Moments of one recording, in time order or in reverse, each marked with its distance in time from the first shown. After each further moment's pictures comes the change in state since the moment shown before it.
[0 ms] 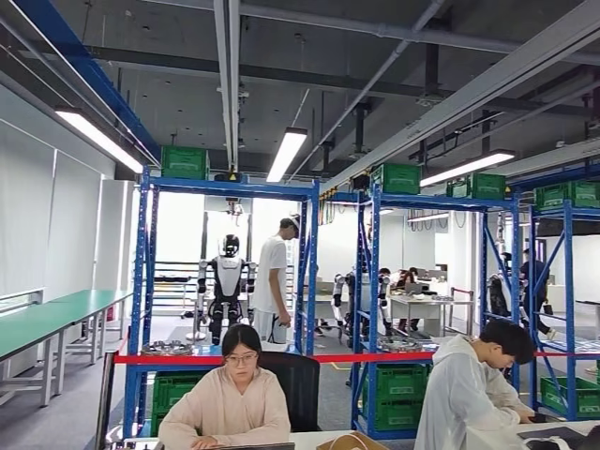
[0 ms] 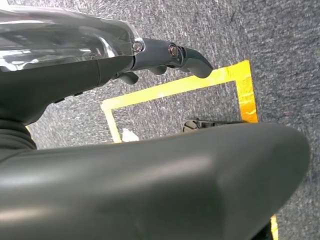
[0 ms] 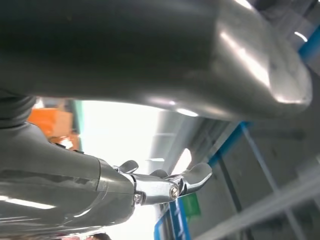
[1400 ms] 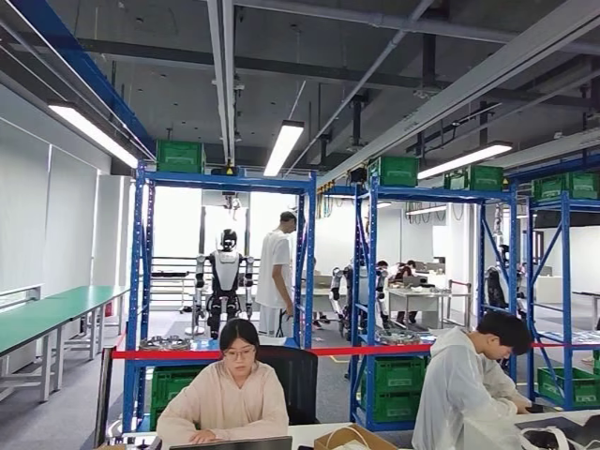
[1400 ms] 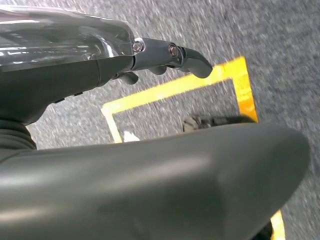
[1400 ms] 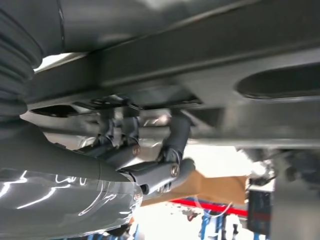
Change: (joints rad) left arm -0.026 0.010 -0.054 0.000 -0.004 -0.010 0.008; right arm -0.788 0.030 0.193 1.347 1.498 -0.710 0.714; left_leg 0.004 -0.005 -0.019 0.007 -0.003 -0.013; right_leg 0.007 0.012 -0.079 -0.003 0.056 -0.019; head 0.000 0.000
